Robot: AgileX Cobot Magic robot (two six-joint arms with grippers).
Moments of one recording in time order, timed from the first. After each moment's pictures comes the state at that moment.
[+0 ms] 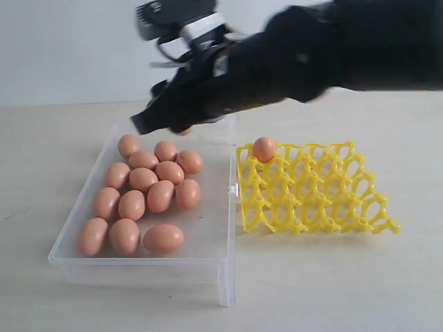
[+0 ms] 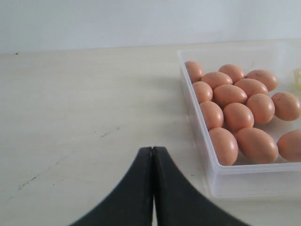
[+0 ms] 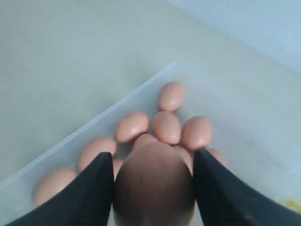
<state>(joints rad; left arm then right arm) -0.05 0.01 0.00 -0.19 0.37 0.15 0.74 1.71 -1.21 0.12 0.20 -0.11</state>
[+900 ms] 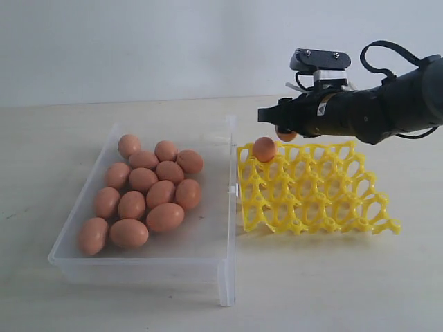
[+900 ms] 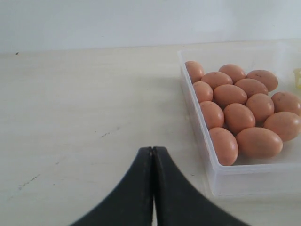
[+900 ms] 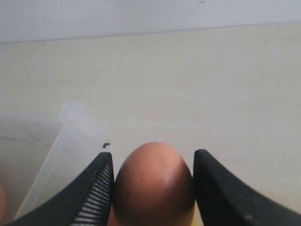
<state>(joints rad) -0.05 0.01 0.00 -0.19 0.37 0.15 0.31 1.99 -1.11 -0.12 -0.18 0.34</state>
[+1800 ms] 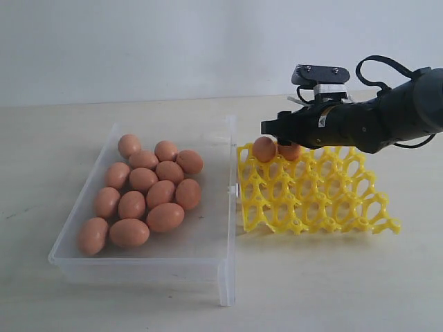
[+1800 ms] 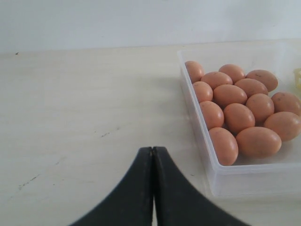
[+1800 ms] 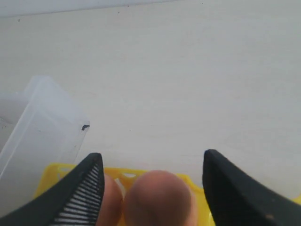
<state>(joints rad) -0.05 0.01 0.00 -0.19 0.37 0.15 0.30 2.04 -1.12 -0.15 -0.18 0.36</state>
